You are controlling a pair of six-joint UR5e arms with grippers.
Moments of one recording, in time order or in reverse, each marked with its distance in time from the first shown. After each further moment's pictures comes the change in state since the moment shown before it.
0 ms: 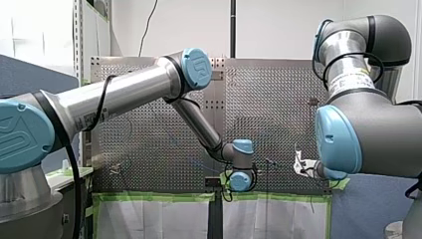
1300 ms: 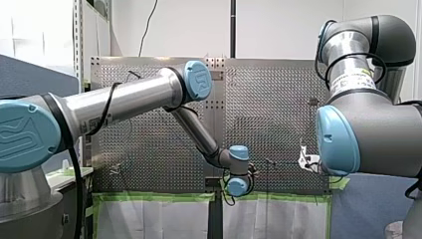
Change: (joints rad) left arm 0.048 -0.074 0.069 0.066 0.067 -0.107; right arm -0.029 0.003 -0.064 -0.002 -0.002 0.034
